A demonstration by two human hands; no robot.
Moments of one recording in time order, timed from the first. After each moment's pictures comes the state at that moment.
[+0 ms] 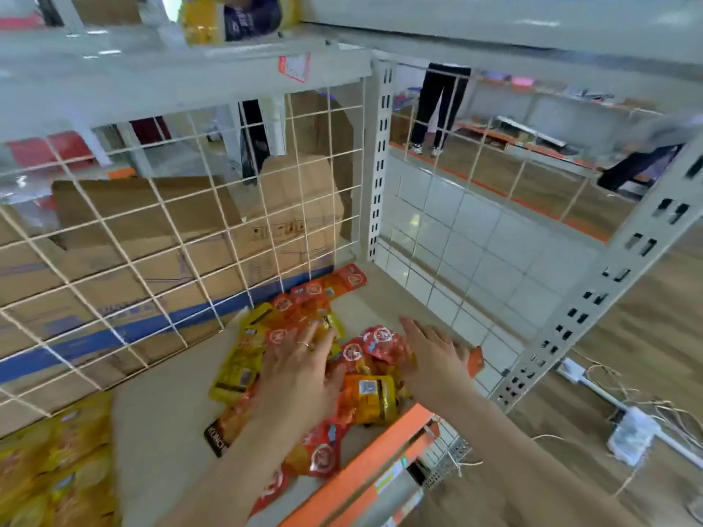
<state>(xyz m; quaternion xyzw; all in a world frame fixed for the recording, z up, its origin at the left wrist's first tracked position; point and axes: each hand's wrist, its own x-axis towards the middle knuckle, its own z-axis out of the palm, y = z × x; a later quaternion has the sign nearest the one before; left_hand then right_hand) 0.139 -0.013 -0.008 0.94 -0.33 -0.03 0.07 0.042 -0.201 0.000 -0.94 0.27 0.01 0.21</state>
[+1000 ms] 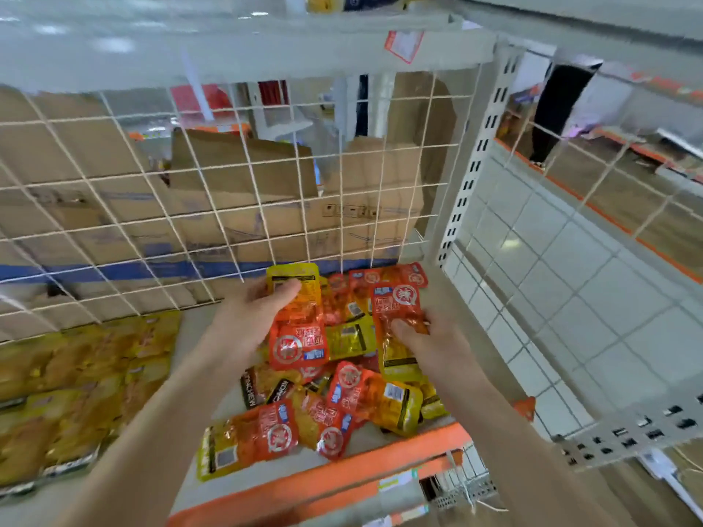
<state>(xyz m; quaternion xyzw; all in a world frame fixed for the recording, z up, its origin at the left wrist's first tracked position) 0.144 0.031 0.083 0.76 0.07 -0.10 0.64 0.090 -0.188 0.043 -0.79 0.22 0.00 0.57</state>
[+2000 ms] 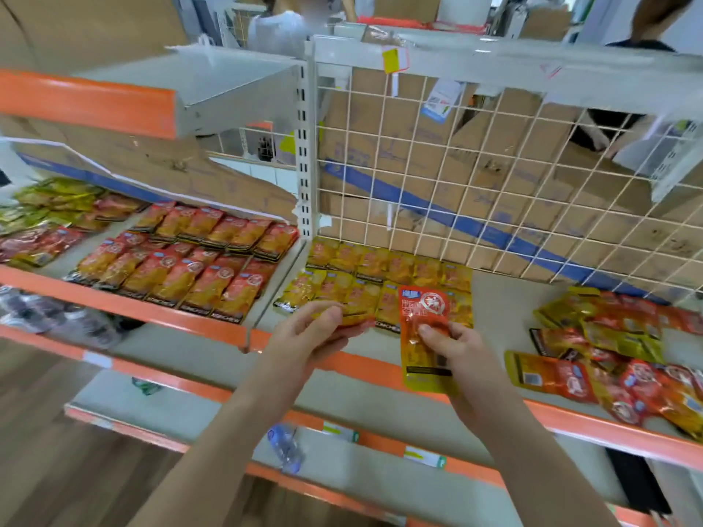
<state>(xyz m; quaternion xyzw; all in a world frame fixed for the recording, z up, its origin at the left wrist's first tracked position) -0.113 0.412 0.082 0.58 0.12 0.01 0.80 -0.051 0.220 0.071 -0.64 0.06 0.18 0.75</state>
